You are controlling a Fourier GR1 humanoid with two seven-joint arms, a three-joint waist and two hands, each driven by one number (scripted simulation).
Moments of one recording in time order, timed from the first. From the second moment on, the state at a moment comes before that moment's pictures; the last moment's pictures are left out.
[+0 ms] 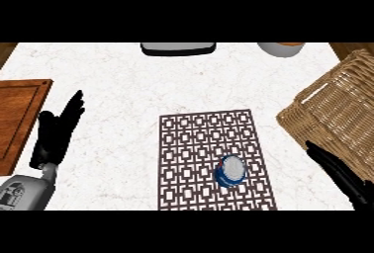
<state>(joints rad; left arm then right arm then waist) -0.18 0.48 -0.21 -1.39 0.20 0.25 0.18 0.33 -0.58 0.20 -2.08 0.30 -0.07 -0.11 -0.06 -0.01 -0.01</state>
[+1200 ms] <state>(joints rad) -0.19 0.39 -0.17 -1.40 0.10 0.18 0.20 0.35 -0.53 0.20 -2.37 0.28 0.12 0.35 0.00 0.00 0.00</state>
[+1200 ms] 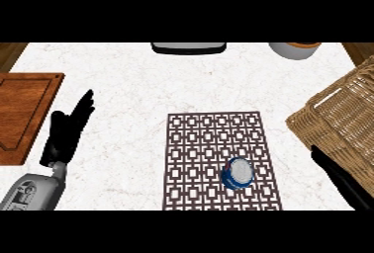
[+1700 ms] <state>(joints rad) -0.19 0.34 -0.11 -1.39 0.05 0.14 0.21 0.28 -0.39 0.31 -2.21 0.50 0.11 0.29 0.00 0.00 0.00</state>
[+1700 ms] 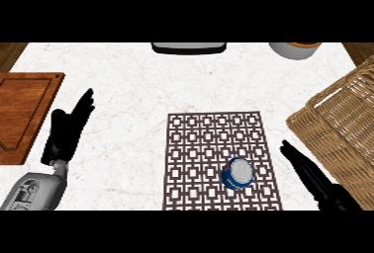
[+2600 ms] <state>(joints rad) -0.22 0.28 -0.01 -1.39 -0.02 0.06 0.25 0.17 -0.19 0.39 -1.98 0.68 0.08 0.24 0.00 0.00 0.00</state>
